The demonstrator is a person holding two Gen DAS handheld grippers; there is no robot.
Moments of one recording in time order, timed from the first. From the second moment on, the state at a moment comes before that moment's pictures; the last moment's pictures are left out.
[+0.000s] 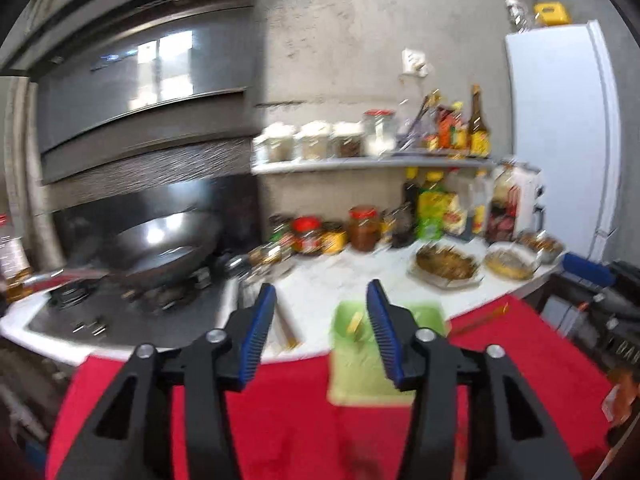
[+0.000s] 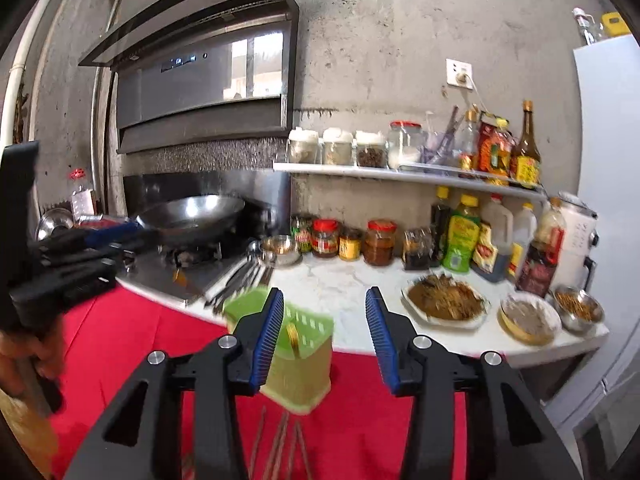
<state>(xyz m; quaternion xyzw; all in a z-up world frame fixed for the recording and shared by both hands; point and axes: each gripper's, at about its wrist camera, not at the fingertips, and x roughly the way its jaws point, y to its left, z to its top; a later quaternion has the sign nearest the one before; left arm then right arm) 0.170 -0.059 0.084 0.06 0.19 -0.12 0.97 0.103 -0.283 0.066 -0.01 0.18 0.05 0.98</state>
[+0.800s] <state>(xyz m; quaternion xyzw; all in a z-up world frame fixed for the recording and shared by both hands) 0.023 -0.001 -0.096 0.02 0.41 -0.10 0.91 -0.029 -0.302 -0.081 0.01 0.32 0.01 0.95</state>
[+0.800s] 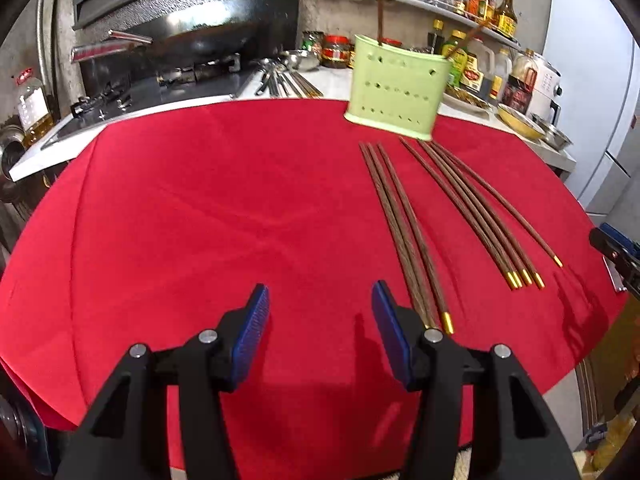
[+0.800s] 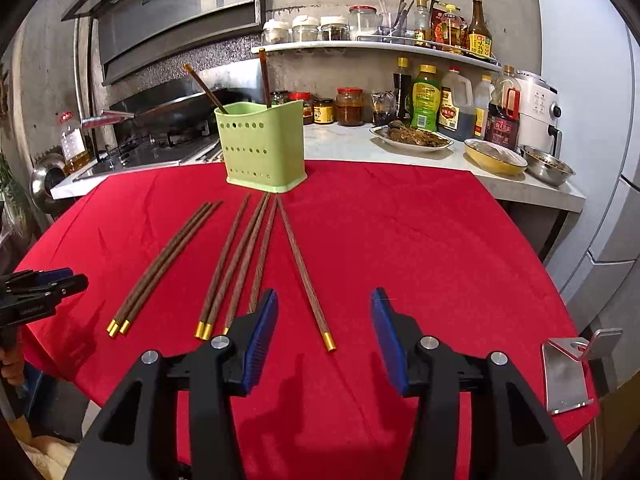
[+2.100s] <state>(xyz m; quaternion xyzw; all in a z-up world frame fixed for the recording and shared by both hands) 0.046 -0.026 -0.113 0.07 0.44 -0.08 0.89 0.013 -0.301 -0.121 0.02 0.37 0.04 0.93</state>
